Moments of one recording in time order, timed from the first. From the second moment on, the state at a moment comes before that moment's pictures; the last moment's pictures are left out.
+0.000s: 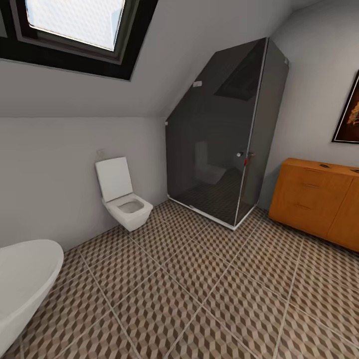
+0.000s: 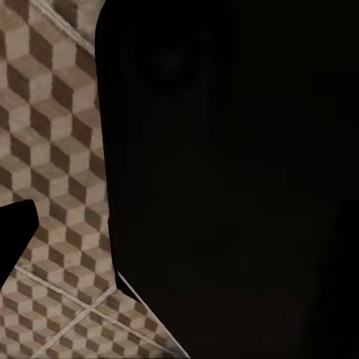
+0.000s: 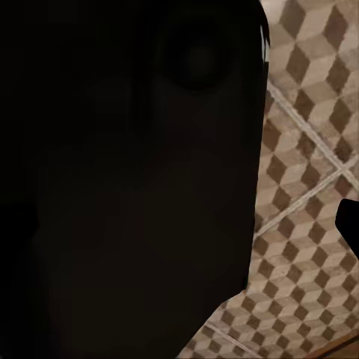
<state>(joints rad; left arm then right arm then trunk) 0.00 0.00 0.00 0.00 0.00 0.00 0.00 0.00 0.00 0.00 0.00 0.00 0.00 0.00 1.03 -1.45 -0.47</state>
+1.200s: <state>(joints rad) 0.00 0.02 0.00 0.00 0.00 0.00 0.00 -0.02 0.05 0.00 -0.04 0.00 -0.11 0.00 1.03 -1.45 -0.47</state>
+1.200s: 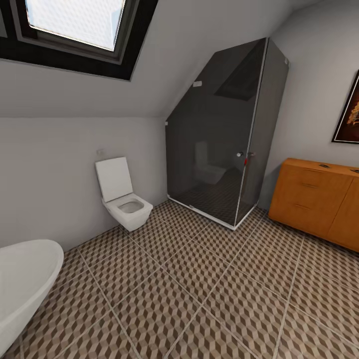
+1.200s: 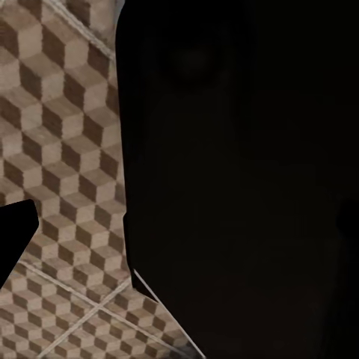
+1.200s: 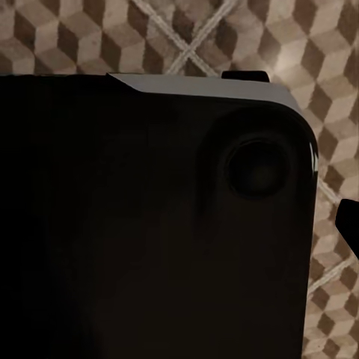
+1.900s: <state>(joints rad) 0.00 0.01 0.00 0.00 0.00 0.00 0.00 -0.02 0.05 0.00 -0.04 -0.01 -0.17 0.00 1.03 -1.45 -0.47</state>
